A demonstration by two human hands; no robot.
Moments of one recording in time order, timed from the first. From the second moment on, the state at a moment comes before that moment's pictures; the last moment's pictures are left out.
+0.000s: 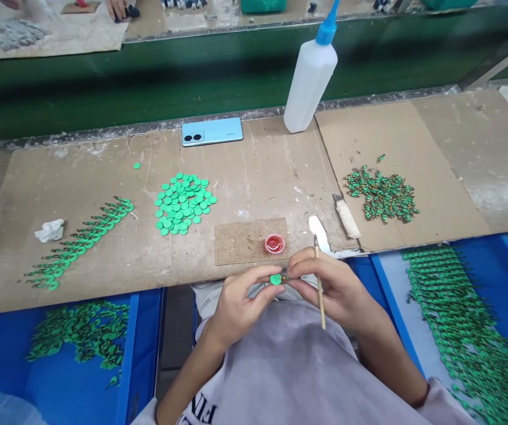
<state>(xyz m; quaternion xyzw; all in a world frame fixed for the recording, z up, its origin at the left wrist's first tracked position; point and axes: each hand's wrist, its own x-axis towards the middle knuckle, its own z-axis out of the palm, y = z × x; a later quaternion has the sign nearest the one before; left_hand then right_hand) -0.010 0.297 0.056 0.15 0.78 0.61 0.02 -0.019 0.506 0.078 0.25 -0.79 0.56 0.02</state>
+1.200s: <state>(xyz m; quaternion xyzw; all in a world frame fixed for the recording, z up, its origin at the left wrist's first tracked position) -0.014 0.292 0.055 0.27 0.77 0.57 -0.04 -0.027 0.507 0.088 0.33 -0.79 0.52 -0.07</state>
